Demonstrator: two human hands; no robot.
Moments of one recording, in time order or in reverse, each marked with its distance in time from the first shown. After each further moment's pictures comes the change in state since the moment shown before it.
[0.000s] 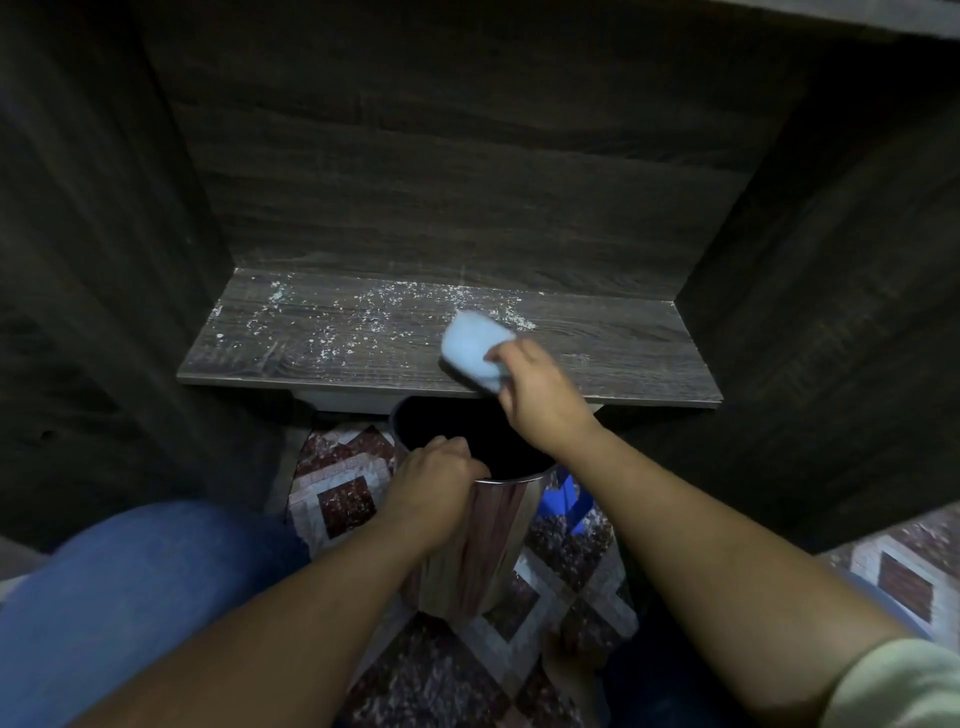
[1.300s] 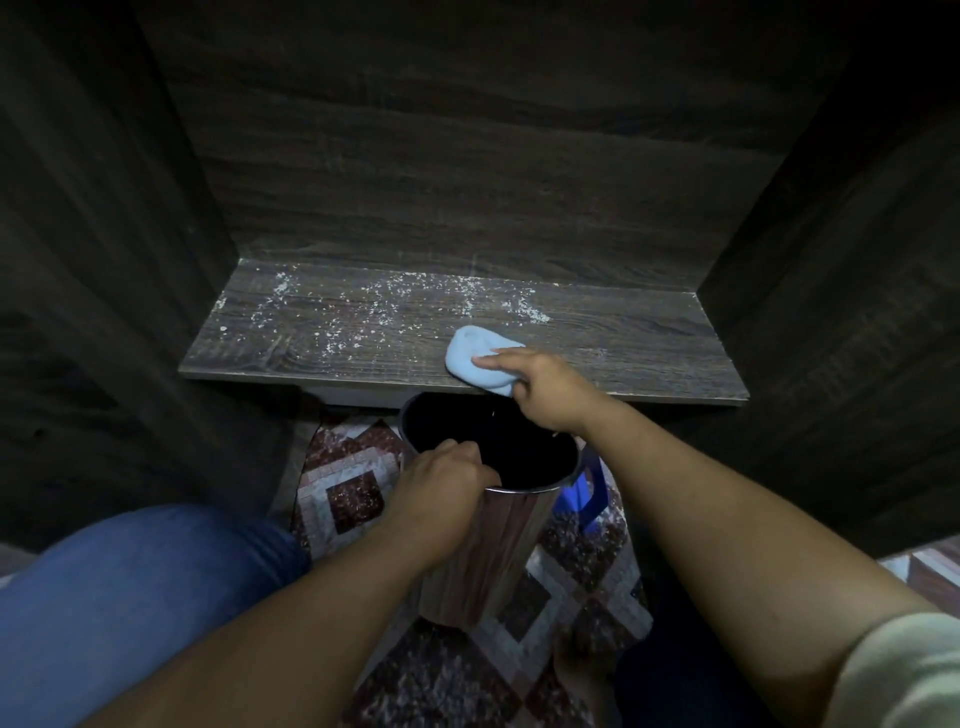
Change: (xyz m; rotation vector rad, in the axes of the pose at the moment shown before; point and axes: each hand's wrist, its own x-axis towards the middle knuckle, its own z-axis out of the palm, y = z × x) left_hand -0.003 -0.005 0.005 0.006 0.034 0.064; right_hand 0.026 0.024 0.013 0.138 -0.281 0.047
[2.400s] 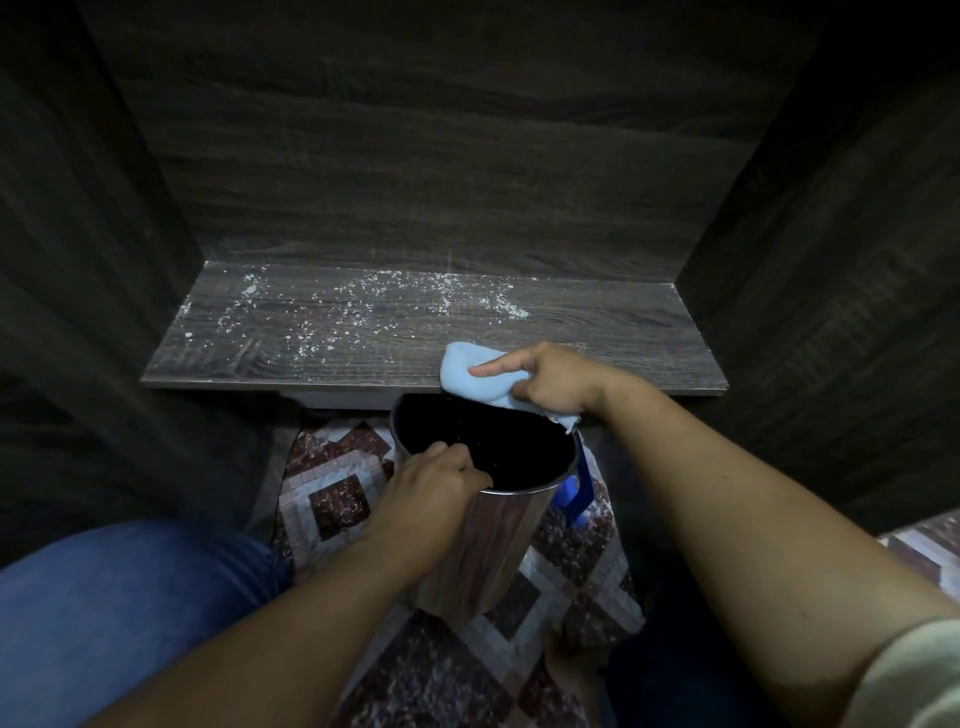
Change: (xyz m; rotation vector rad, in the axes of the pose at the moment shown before) left_hand 0.002 0.000 0.013 -0.007 0.138 0.114; right_hand -0.010 -0.001 -0.038 0.091 -0.214 0.240
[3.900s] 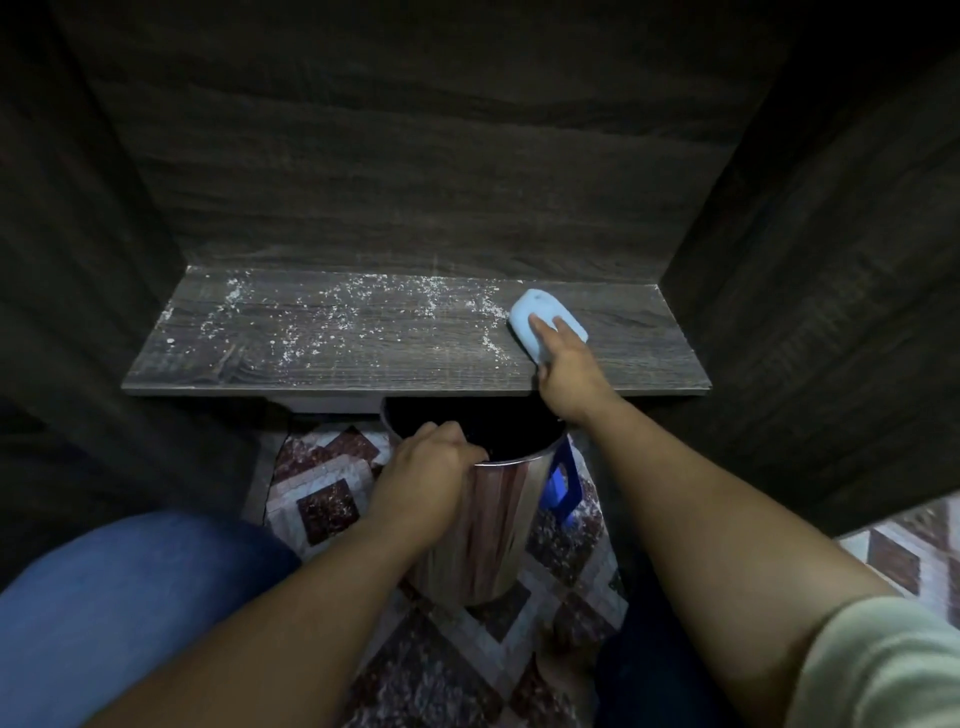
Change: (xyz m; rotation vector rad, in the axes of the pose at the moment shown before) left_hand 0.021 0.007 -0.007 -0.111 0.017 -0.120; right_hand 0.011 0.052 0.014 -0.054 0.466 0.089
